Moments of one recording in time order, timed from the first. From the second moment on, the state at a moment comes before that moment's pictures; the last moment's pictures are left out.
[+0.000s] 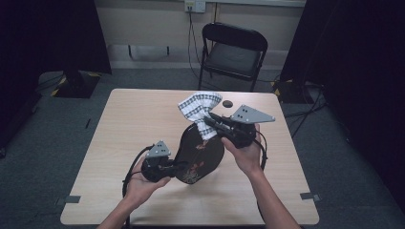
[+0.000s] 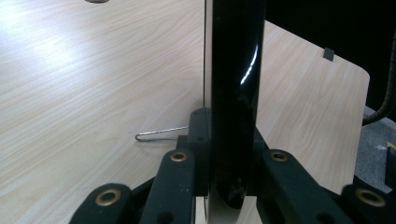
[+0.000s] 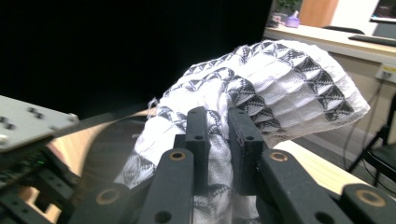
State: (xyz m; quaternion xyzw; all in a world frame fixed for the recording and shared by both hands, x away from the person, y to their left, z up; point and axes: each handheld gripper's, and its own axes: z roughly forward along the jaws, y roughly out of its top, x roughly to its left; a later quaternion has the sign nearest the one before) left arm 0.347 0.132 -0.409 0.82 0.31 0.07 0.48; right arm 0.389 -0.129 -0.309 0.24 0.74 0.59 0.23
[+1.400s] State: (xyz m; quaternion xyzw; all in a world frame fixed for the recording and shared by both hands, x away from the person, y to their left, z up) left arm 0.347 0.128 -0.411 0.82 0.31 0.09 0.46; right arm 0.393 -0.165 -0.337 0.28 0.74 0.57 0.24
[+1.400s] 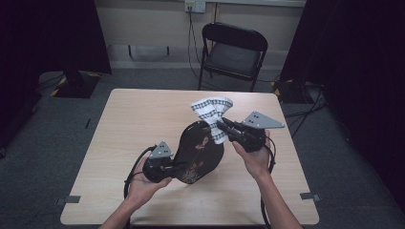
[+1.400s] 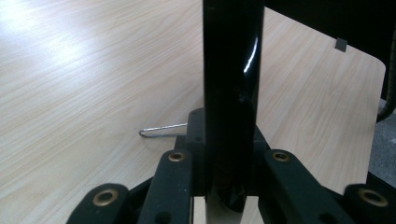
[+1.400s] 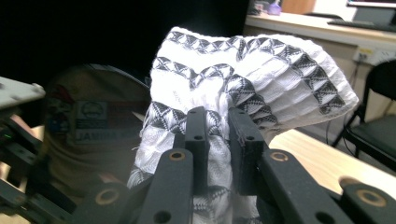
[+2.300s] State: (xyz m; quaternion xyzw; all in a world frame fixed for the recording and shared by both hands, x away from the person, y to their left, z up) left arm 0.346 0.127 -0.413 0.82 0.30 0.06 0.48; right arm 0.387 -0.165 -0.336 0.30 0.74 0.56 0.24
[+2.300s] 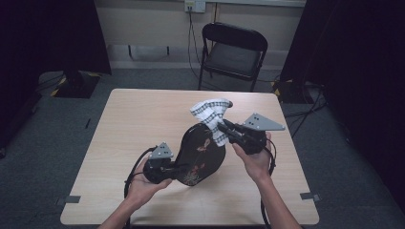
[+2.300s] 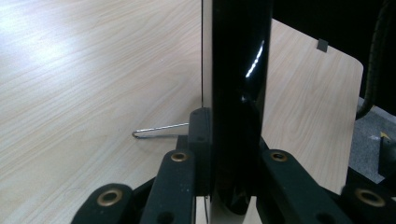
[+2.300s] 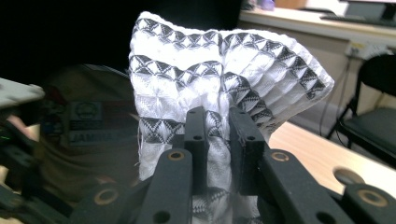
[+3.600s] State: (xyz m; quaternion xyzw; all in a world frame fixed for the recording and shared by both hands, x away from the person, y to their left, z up) left arm 0.342 0.125 -0.412 0.83 0.28 0.06 0.47; right arm 0.385 -0.143 -0.315 0.27 0.73 0.59 0.22
